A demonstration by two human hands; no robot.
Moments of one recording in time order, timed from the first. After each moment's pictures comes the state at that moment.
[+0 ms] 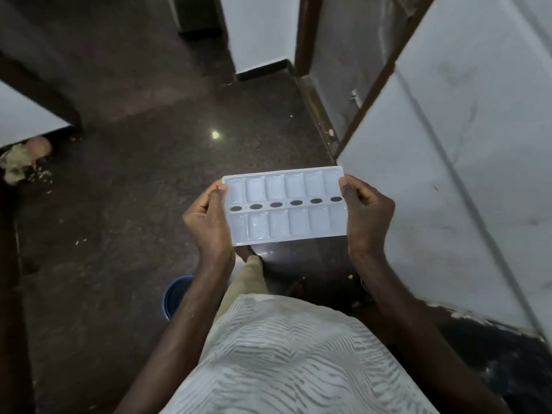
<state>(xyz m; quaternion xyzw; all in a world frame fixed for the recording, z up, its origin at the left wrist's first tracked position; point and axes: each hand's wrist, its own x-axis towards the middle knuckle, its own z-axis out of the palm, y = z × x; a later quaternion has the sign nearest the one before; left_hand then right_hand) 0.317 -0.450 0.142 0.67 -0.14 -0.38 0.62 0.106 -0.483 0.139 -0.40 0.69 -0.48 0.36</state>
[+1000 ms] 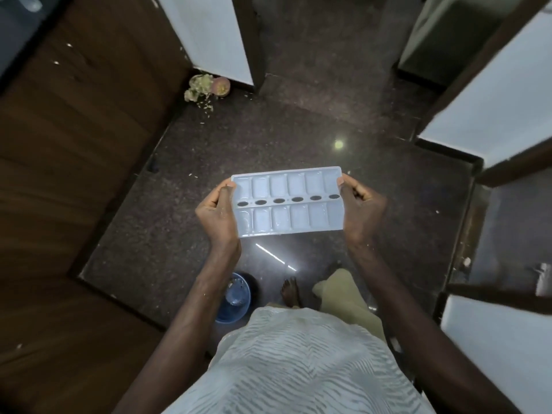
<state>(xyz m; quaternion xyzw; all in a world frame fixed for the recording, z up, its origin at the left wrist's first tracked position) 0.656 -0.517 0.111 0.70 0.11 -0.11 0.70 0.523 -0.686 0.095 -0.59 0.49 -0.33 0.55</state>
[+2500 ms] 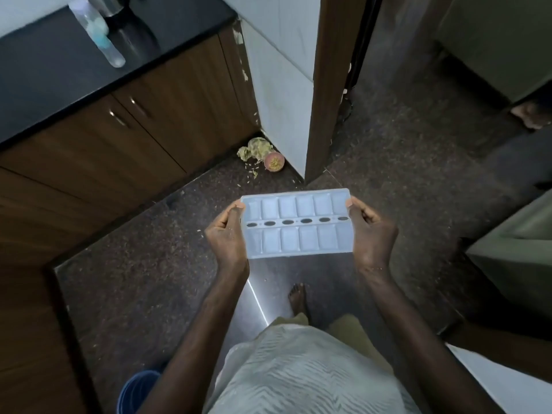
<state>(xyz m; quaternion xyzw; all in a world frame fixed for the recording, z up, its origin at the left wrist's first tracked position) 1.108 -0.889 0.122 0.65 0.30 0.04 0.70 1.076 -1.105 0.098 -0.70 0.34 -0.16 0.60</state>
